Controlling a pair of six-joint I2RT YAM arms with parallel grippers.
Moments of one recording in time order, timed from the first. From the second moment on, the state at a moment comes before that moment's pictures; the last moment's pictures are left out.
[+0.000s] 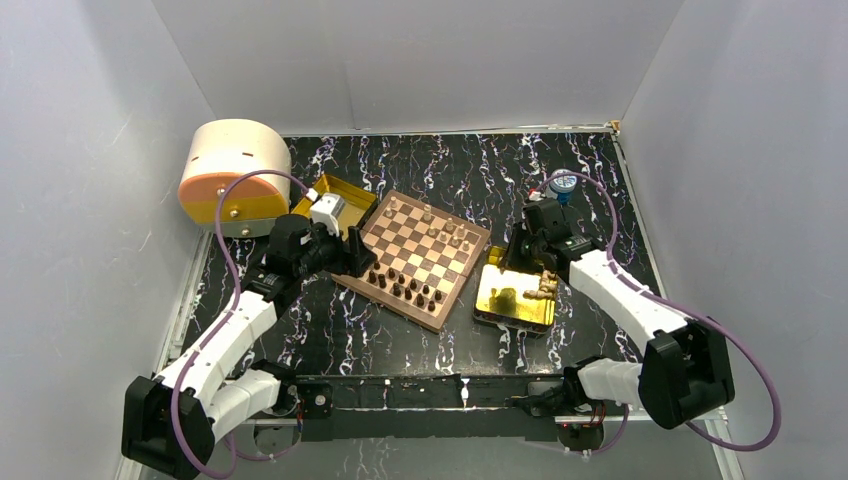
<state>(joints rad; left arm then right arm) -0.35 0.99 0.63 -0.15 0.33 -0.22 0.41 1.24 0.82 -0.51 -0.04 0.56</state>
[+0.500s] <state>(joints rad) -0.49 0.95 0.66 -0.14 0.62 0.30 0.44 1.19 0.87 -0.56 -0.61 0.46</state>
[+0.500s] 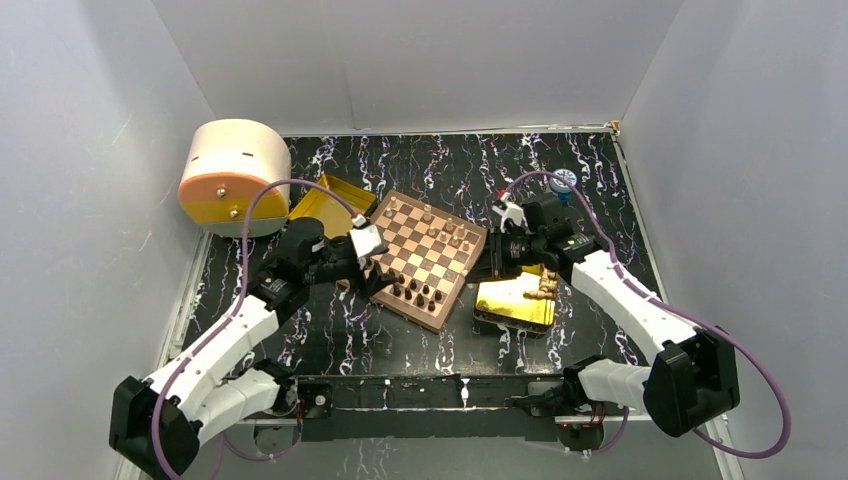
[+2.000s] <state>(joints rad) -0.85 1.12 0.80 -0.26 0.53 0.84 0.66 1.30 0.93 -0.33 -0.89 0.59</state>
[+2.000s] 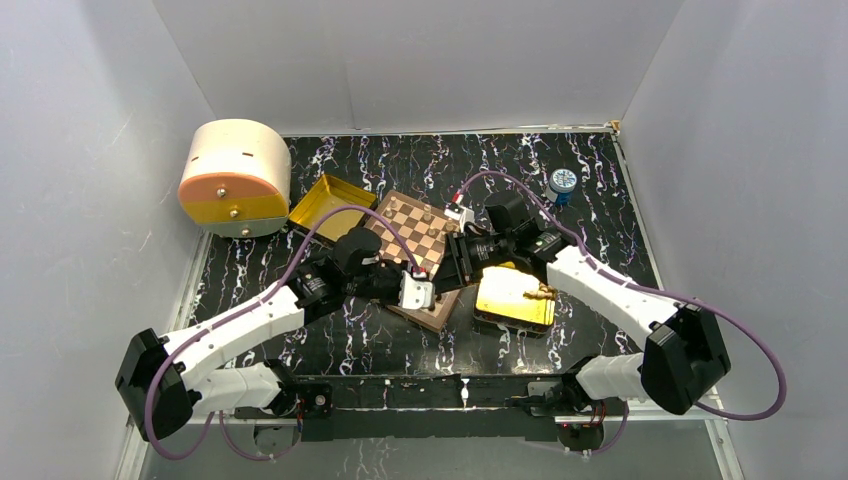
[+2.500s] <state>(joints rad) -0.83 1.00 0.65 -0.15 0.29 0.47 0.66 1.19 0.95 -0.58 -0.48 0.34</state>
